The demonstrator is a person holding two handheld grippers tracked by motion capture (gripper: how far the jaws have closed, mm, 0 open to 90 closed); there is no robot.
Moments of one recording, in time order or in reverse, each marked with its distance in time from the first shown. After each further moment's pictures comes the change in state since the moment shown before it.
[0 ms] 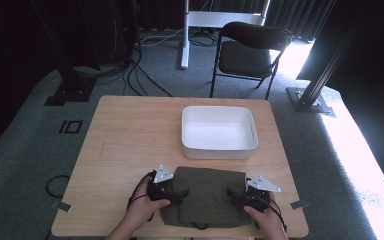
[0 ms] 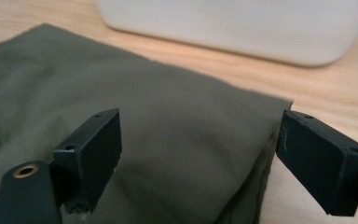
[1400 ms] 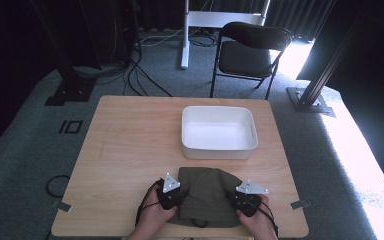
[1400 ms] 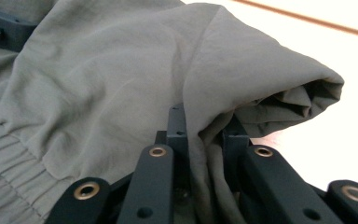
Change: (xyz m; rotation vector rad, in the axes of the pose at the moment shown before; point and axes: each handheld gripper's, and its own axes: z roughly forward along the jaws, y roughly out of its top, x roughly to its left) left arm -0.013 -0.022 0.028 -0.015 0.029 0.014; right arm 0.019 -0.010 0.010 0.119 0.069 -0.110
